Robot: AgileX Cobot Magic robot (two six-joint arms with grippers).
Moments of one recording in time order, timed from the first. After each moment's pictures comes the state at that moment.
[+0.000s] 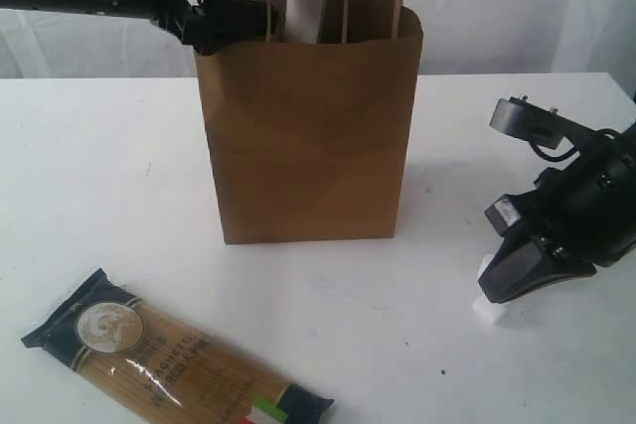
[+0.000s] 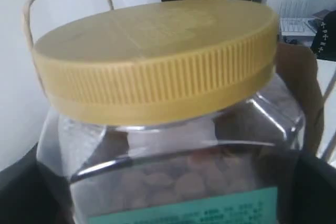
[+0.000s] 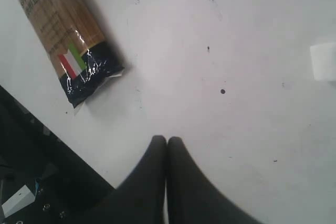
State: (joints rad) left arm -0.23 1.73 -1.41 -1.47 0.84 1.81; right arm 0.05 1.48 -0.93 0.63 1.22 -0.57
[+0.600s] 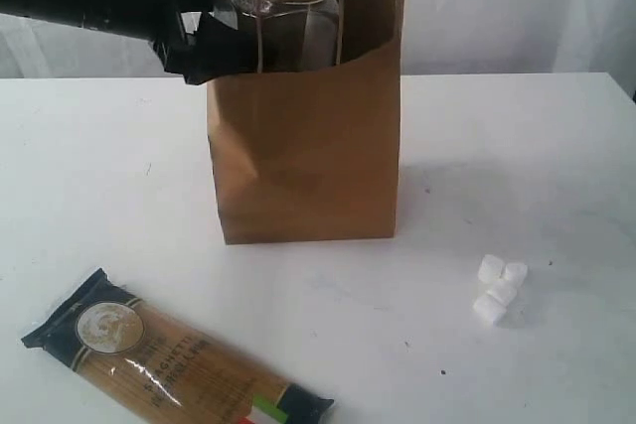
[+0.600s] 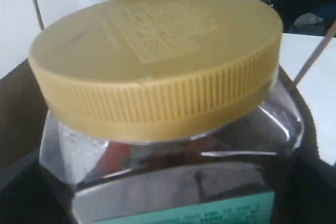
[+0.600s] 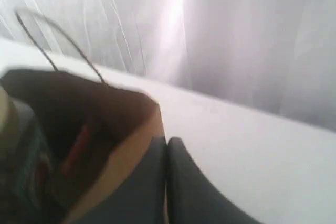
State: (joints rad) left arm -0.23 1.73 -1.41 -1.33 0.99 1.76; right arm 0.05 1.48 -1.46 0.71 0.67 -0.63
